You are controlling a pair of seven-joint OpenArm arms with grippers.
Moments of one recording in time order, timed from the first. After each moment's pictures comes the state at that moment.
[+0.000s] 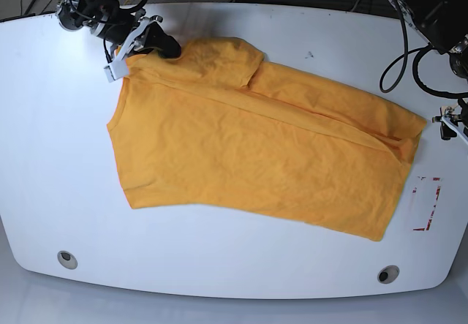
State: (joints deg) left arm -11.3 -22.7 -43.6 77.5 -4.4 -41.9 57.2; right arm -23.6 4.4 30.5 103.9 67.4 40.3 -79.9
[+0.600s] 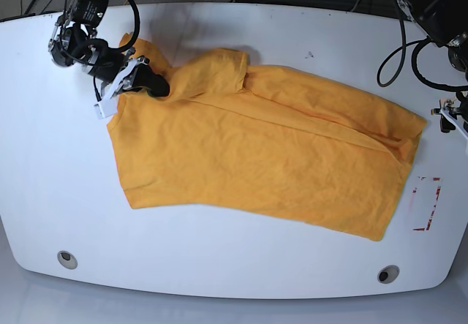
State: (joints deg) left arm -8.6 -22.5 -43.4 80.2 -4.1 -42.0 57.1; right arm -10.8 8.5 30.3 91.1 67.7 40.3 -79.3
